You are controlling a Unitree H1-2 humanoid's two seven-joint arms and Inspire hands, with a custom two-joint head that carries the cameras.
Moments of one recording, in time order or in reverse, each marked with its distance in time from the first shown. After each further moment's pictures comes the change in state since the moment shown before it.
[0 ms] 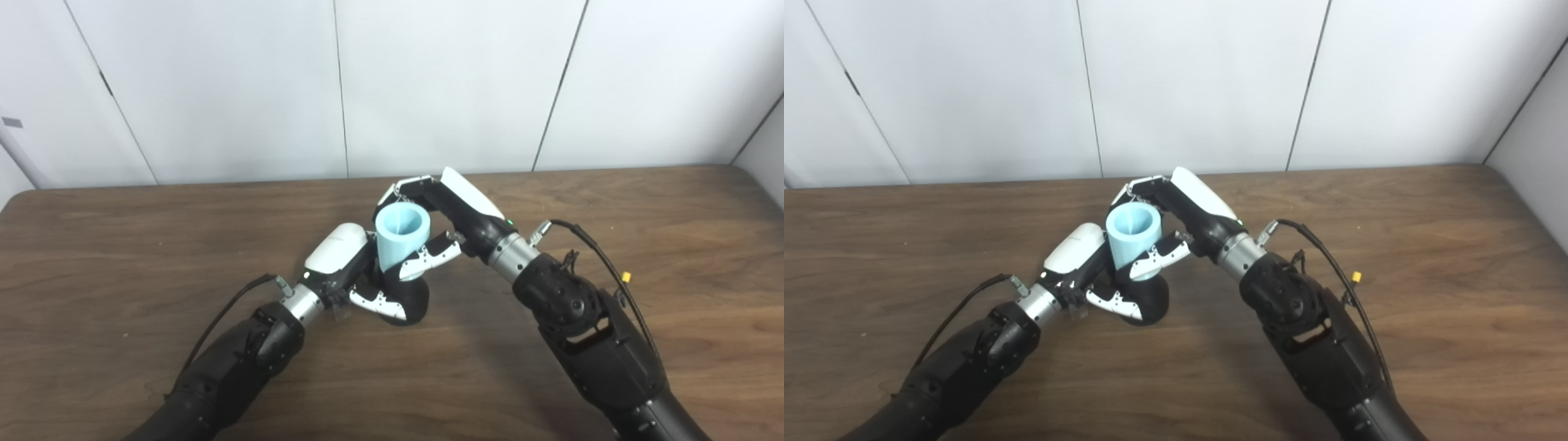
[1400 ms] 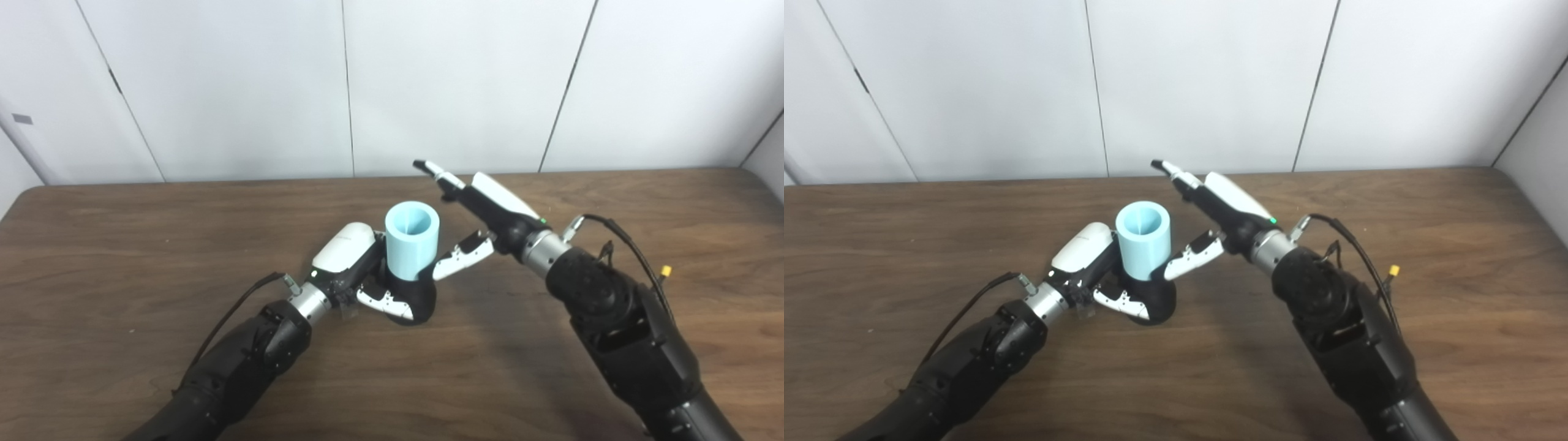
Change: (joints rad) left arm -0.006 -0.007 -0.006 0.008 0.005 0.000 0.001; right arm -0.014 -0.063 -0.089 -0.081 -0.048 0.177 0.132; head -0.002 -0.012
